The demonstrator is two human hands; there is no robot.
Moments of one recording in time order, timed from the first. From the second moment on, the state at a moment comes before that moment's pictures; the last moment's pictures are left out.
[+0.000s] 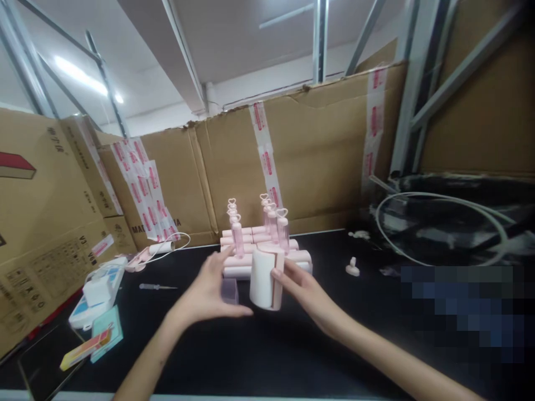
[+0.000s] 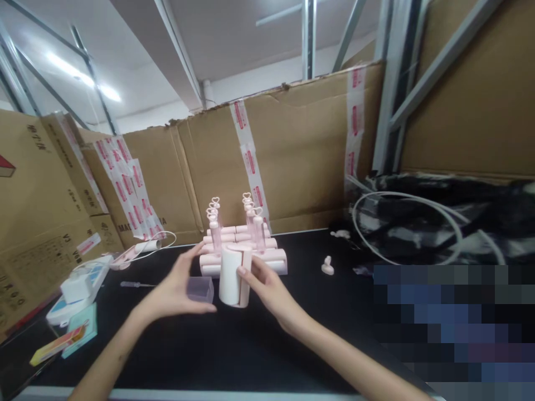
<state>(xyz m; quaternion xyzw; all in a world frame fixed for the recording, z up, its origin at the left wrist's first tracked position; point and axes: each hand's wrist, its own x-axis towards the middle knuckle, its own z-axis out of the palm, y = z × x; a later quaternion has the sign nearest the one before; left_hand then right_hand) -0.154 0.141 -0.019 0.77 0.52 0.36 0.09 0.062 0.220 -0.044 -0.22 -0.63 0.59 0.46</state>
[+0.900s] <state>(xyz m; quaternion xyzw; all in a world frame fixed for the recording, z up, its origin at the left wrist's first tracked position) -0.164 0.146 -0.098 0.70 0.47 0.43 0.31 0.093 0.241 -0.026 -0.27 -0.92 -0.02 0.27</state>
